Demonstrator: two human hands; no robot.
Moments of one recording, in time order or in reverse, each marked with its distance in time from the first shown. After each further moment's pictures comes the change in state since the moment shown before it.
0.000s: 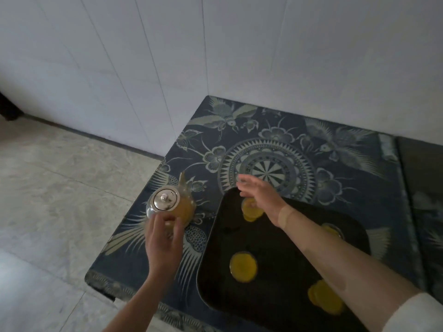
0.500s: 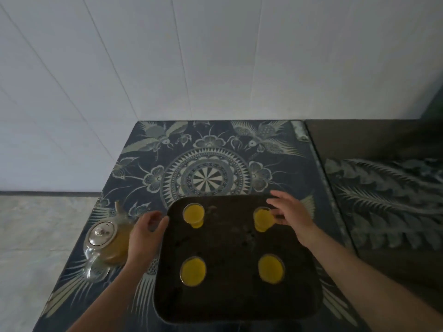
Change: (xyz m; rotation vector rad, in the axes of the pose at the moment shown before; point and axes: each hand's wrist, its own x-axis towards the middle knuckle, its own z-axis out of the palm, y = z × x) left_hand 0.024 0.031 0.085 0.121 -0.442 0.001; right_hand -0.136 0.093 -0.158 0.212 0.559 0.065
